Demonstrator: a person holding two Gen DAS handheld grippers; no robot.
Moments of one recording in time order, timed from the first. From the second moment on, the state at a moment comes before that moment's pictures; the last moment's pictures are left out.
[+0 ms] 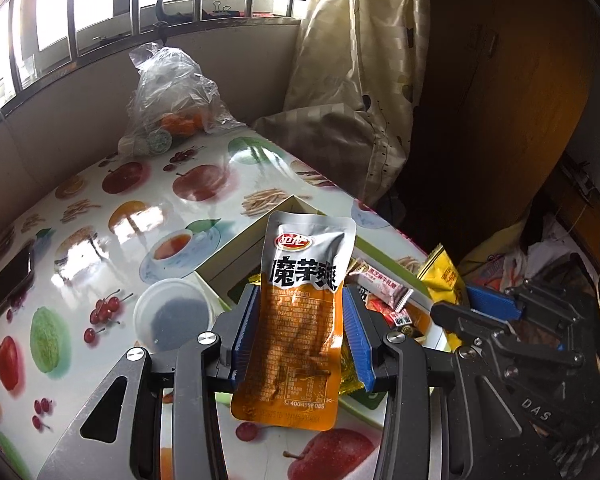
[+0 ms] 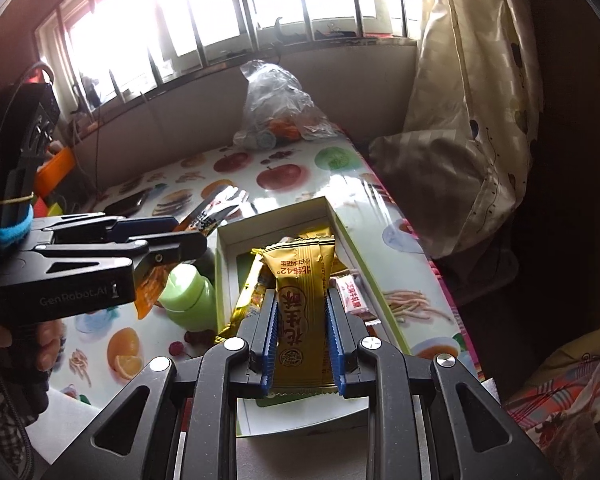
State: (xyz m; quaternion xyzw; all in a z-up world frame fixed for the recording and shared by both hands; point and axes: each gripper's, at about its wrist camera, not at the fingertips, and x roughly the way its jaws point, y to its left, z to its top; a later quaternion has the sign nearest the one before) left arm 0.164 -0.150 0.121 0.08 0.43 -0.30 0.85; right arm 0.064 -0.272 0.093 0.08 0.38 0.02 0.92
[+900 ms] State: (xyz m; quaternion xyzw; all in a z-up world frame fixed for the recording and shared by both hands) left arm 0.197 -0.197 0.058 0.08 0.50 -0.27 0.82; right arm 0.102 -0.286 0.030 0.06 0.42 -0.02 0.90
